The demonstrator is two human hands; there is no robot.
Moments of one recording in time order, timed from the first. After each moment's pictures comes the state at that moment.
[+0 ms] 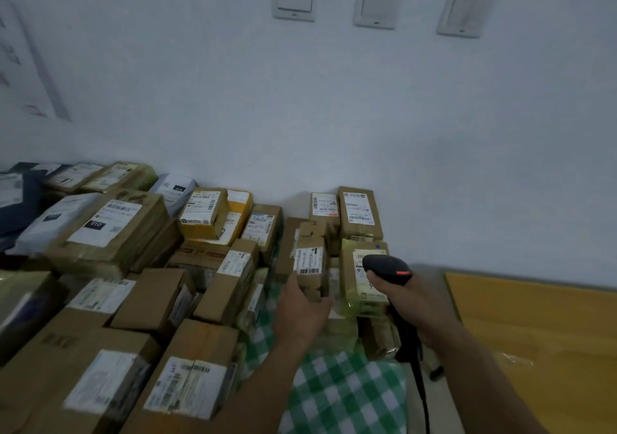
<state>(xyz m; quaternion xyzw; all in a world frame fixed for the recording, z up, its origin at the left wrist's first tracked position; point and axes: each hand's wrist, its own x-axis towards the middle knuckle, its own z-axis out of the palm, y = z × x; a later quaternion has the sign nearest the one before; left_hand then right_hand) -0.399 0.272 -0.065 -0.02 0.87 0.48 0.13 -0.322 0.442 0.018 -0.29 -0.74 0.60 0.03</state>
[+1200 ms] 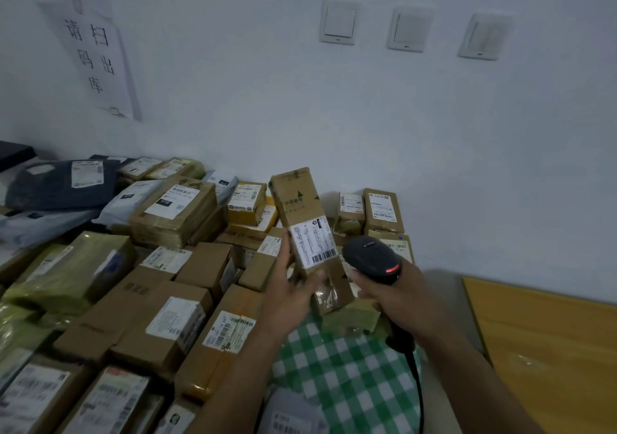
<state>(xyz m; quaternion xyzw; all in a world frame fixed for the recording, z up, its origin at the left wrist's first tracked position) -0.339 0.160 0.001 0.11 0.68 0.72 0.08 -0.264 0.344 0.067 -0.16 -0.82 0.55 0.04</state>
